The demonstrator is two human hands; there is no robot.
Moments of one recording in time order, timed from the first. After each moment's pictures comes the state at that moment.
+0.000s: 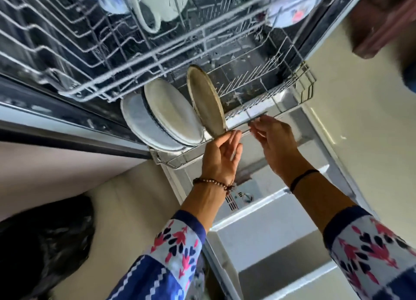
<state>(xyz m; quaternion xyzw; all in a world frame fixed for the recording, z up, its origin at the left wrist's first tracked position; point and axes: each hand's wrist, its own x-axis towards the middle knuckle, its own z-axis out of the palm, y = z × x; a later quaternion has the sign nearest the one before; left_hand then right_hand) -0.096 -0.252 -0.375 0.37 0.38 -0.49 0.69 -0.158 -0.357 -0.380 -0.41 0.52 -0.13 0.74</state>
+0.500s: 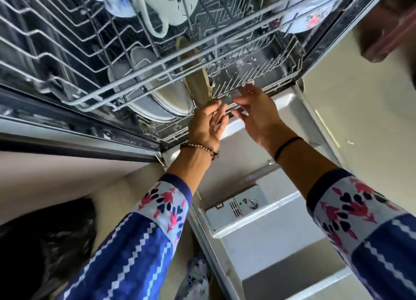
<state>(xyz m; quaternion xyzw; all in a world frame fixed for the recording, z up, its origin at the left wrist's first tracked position) -0.012 -0.273 -0.383 0.46 0.30 -0.45 0.71 -0.073 -0.369 -0.368 -0.40 0.47 -0.08 0.78</state>
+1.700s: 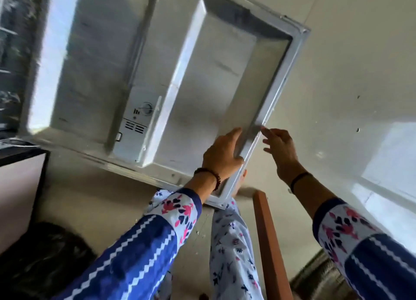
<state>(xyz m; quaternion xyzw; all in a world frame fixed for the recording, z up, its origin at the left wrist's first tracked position) -0.417 -0.165 -0.535 0.64 -0.55 -0.54 0.01 -0.576 -0.200 -0.536 -0.19 0.80 -0.12 0.56</state>
